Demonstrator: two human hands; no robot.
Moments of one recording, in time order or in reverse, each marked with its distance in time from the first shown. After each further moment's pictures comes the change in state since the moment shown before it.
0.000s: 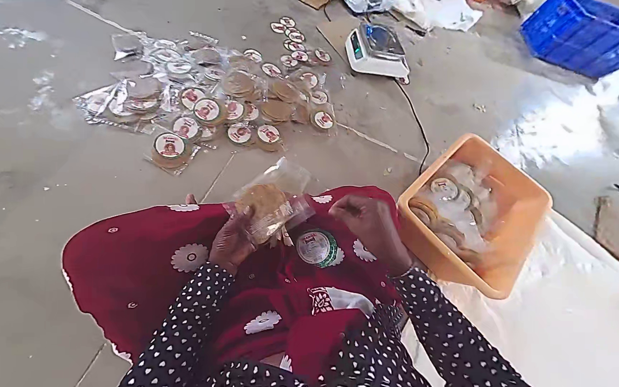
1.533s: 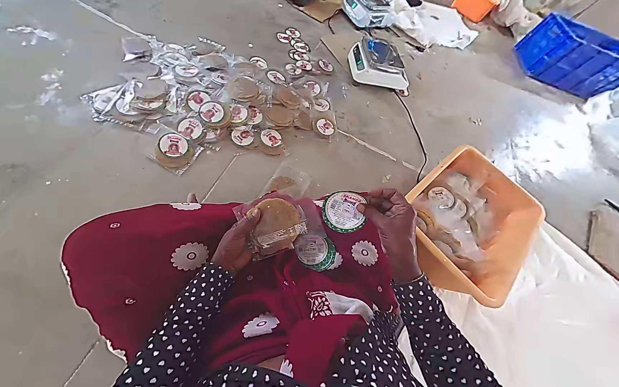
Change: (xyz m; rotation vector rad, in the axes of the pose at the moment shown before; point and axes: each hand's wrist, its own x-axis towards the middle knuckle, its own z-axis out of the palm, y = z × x) left_hand -0.004 -0.001 0.008 0.098 -0.035 -0.019; right_hand -0.009 0.026 -0.008 0.531 0.340 0.139
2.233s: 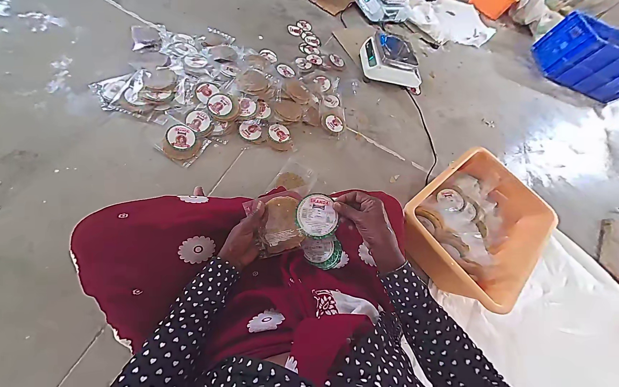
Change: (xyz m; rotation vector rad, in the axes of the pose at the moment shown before) left_hand -0.001 -0.003 -0.002 0.080 -0.097 -0.007; right_hand 0.014 0.005 0.045 0.053 -0.258 0.254
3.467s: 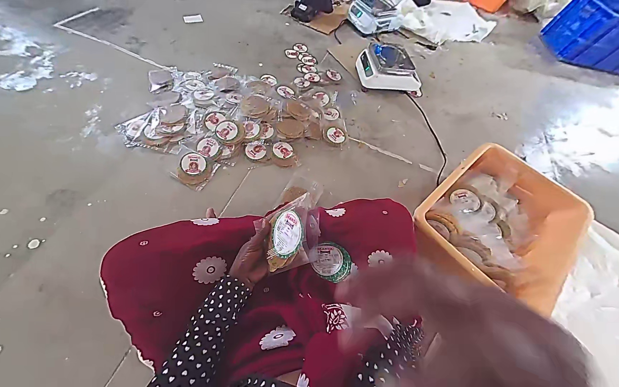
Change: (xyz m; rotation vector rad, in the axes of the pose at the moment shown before) left_hand 0.008 -0.005 -0.014 -0.270 -0.143 -0.080; right_hand -0.126 -0.148 0.002 -0.073 -0.469 -0.719
